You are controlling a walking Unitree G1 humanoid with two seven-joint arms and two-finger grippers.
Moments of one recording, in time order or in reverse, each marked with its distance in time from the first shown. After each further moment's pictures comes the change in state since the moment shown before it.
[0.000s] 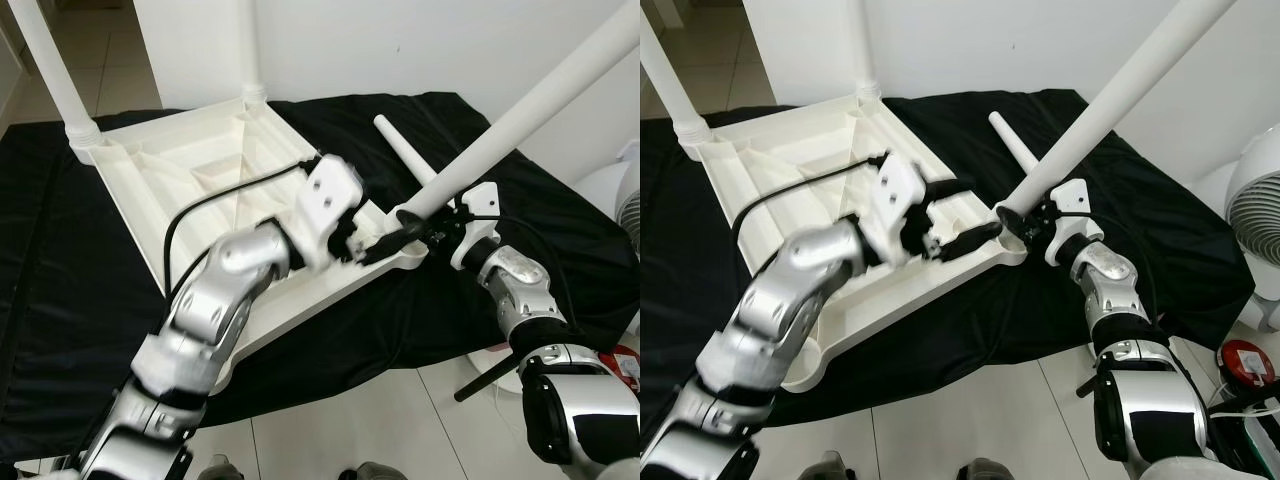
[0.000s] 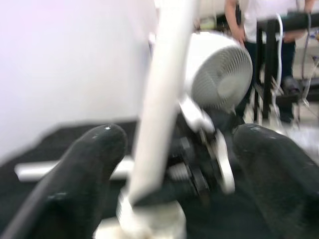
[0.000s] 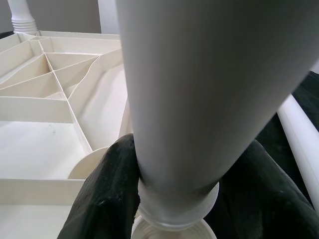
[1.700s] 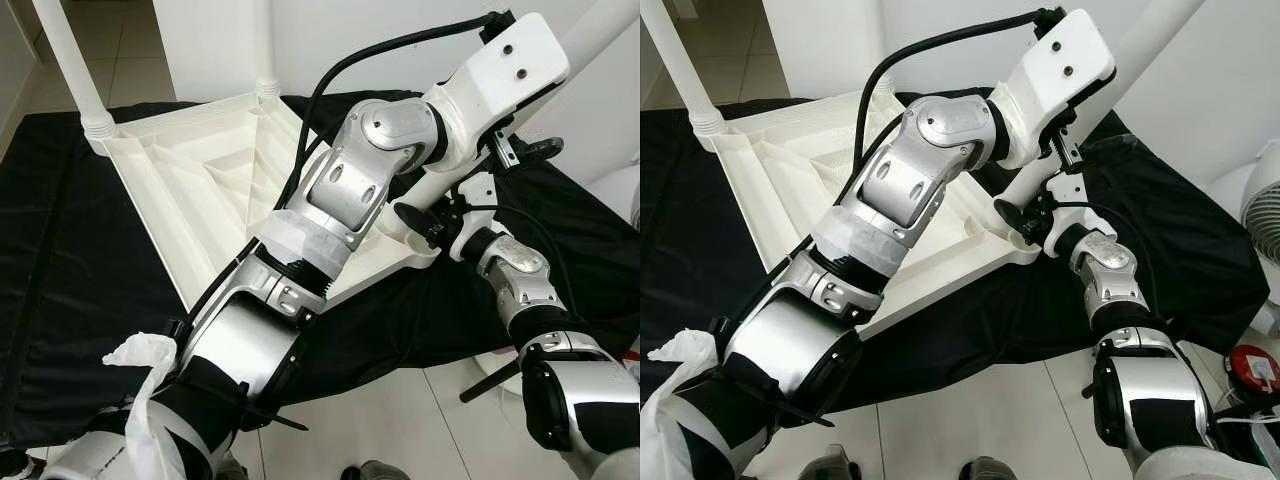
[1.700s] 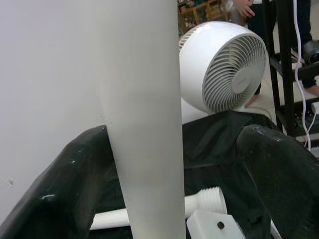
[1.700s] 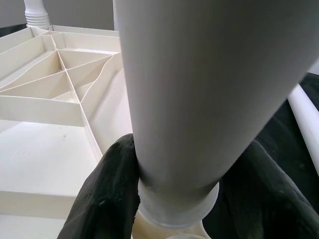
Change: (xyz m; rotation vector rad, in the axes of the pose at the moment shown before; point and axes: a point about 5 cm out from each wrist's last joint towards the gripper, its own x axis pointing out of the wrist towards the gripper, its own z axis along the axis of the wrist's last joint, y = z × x) left arm 0.117 0.003 0.050 0.202 0.132 -0.077; right arm 0.008 -0.003 0.008 -0.036 0.010 0.015
